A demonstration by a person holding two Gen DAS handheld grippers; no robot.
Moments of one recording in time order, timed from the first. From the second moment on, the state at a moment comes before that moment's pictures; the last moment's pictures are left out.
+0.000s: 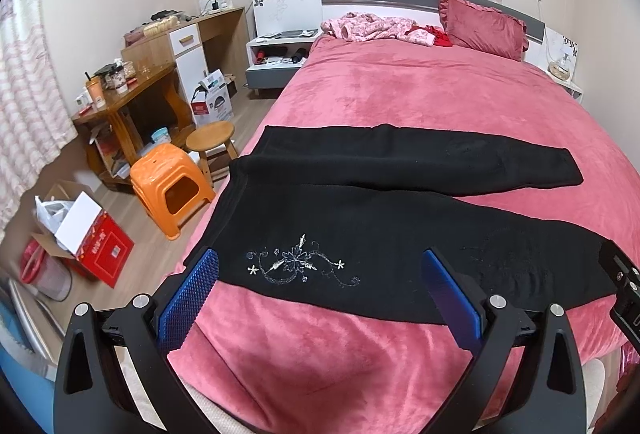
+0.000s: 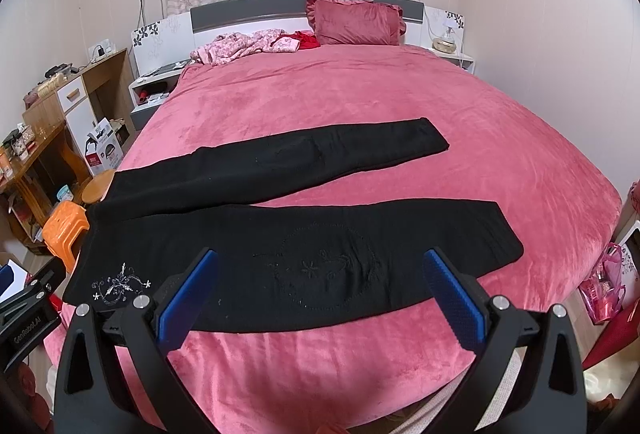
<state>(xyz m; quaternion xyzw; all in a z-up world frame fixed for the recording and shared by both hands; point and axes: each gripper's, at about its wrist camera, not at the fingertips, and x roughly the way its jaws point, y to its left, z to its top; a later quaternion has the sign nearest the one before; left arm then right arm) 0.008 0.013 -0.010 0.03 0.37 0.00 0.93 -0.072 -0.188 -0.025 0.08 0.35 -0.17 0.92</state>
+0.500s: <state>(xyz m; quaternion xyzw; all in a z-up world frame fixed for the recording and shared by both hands) 0.013 0.014 -0.017 0.03 0.38 0.00 0.93 -0.070 -0.189 -0.028 0.08 0.35 -0.18 0.91</state>
